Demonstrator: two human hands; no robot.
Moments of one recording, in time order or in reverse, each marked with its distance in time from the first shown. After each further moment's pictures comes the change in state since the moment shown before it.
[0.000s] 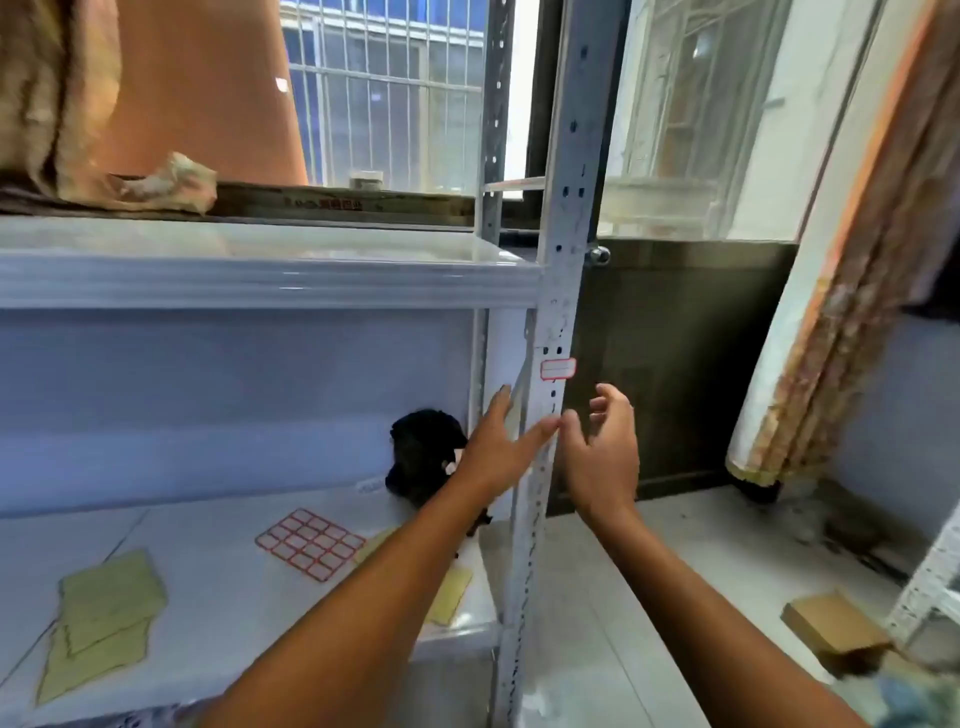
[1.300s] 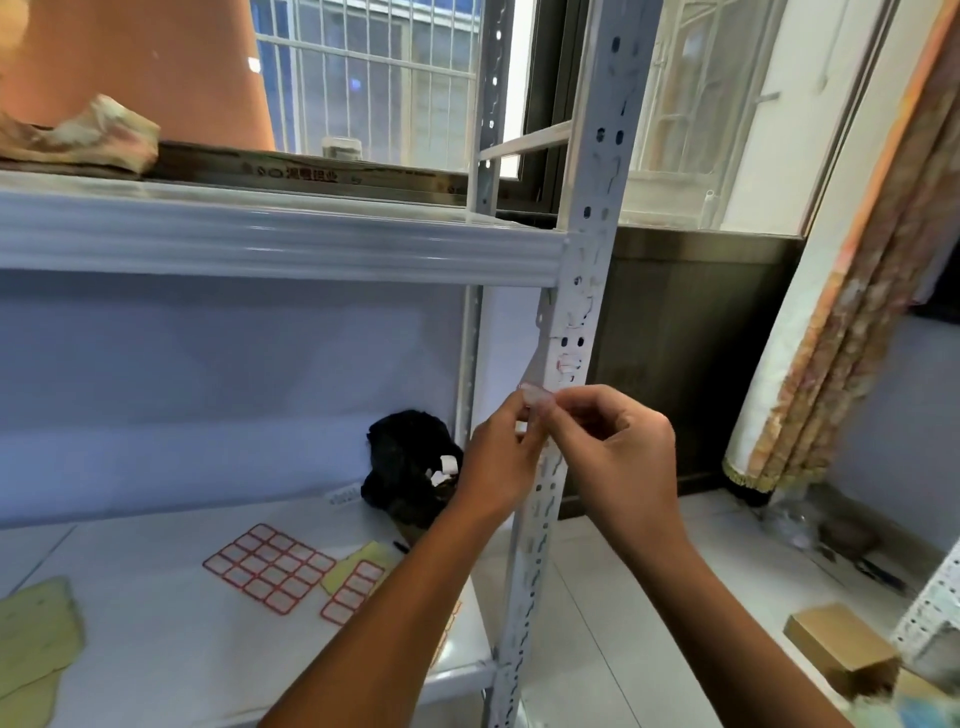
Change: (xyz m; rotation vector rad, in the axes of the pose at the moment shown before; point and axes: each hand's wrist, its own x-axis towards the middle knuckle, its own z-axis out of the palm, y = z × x) left_hand 0.035 -0.033 0.006 0.011 0.026 0.194; right_hand 0.004 -0.009 0.008 0.159 -0.126 -0.289
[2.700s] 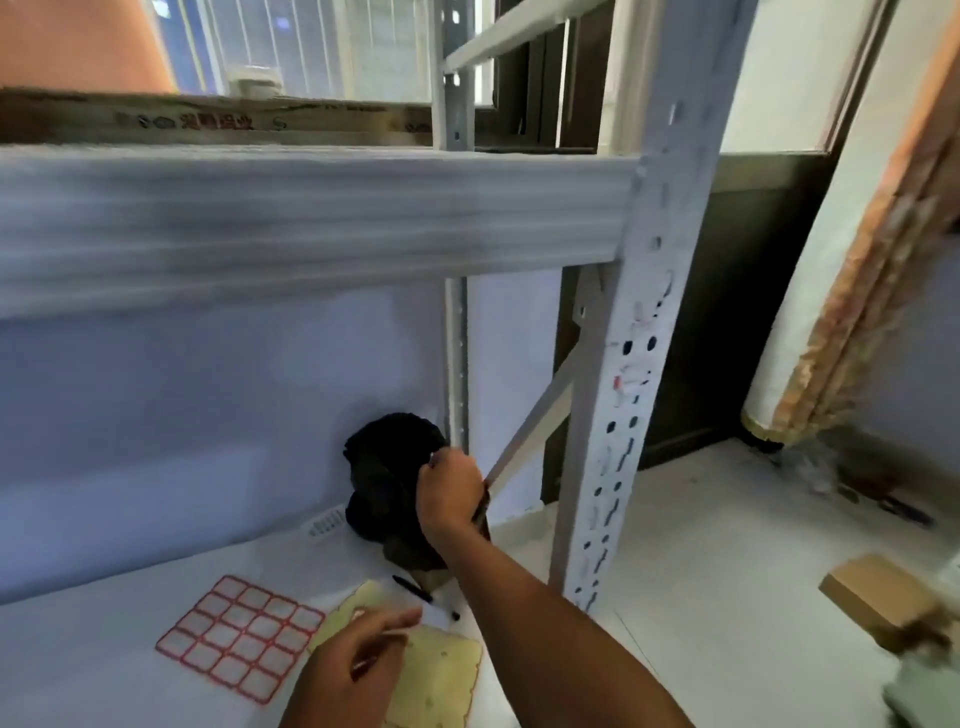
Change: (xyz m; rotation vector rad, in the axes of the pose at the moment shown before) left_hand -0.061 -0.135 -0.102 0.056 -0.061 -0.641; right_hand 0.027 0.204 0.283 -0.419 -0.162 0.632
